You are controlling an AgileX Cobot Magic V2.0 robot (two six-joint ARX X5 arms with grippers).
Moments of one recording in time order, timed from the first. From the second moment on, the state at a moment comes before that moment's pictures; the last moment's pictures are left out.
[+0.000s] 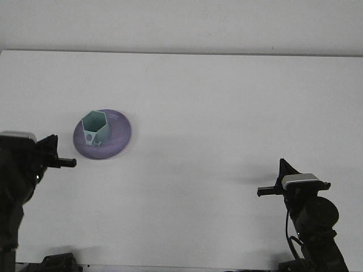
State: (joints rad) left arm 0.16 0.77 1.06 -0.52 0.19 0.10; right arm 0.18 0.47 0.47 -0.16 0.08 0.04
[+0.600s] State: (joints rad) left arm 0.15 0.25 0.39 0.00 0.18 -0.01; right arm 0.18 0.41 0.47 -0.12 0.09 0.00
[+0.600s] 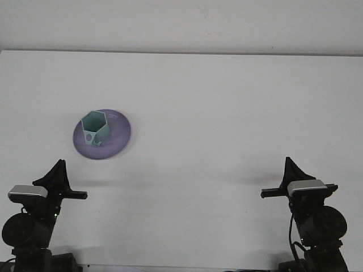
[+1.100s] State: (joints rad) left arm 0.15 0.25 0.39 0.00 0.18 -0.01; right arm 0.18 0.41 0.47 -0.12 0.09 0.00
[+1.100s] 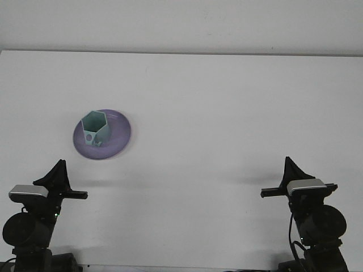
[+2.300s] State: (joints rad) left arm -0.04 0.01 0.03 0.15 0.05 -0.02; right arm 0.18 0.41 0.47 -0.11 0.08 0.00
